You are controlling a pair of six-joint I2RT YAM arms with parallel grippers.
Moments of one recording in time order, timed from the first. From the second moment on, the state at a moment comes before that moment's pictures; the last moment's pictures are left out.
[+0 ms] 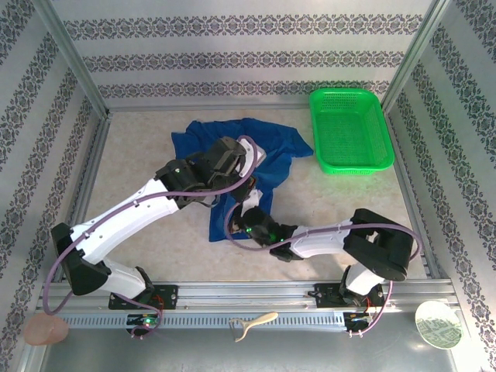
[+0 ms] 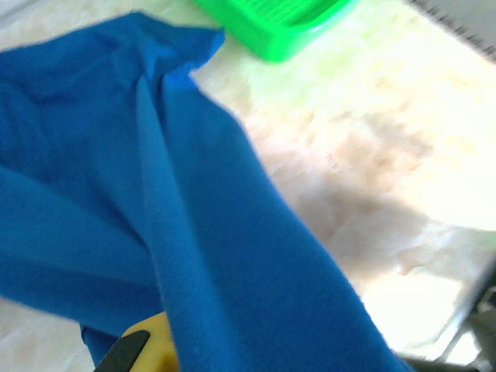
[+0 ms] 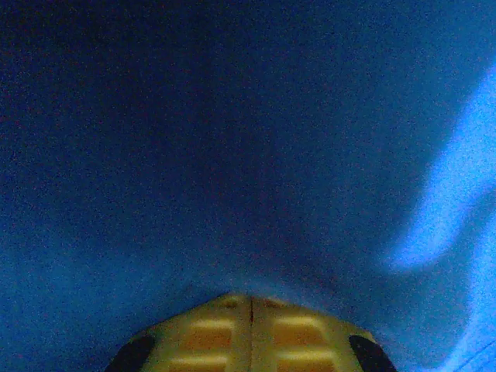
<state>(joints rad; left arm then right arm) -0.88 1.44 1.53 -0.83 -0.03 -0.15 1.12 1.60 0.62 0.58 0.38 0.63</state>
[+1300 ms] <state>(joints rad) -0.88 1.33 1.51 -0.81 0.18 -0.28 0.78 1.82 0.92 0.26 0.13 0.91</state>
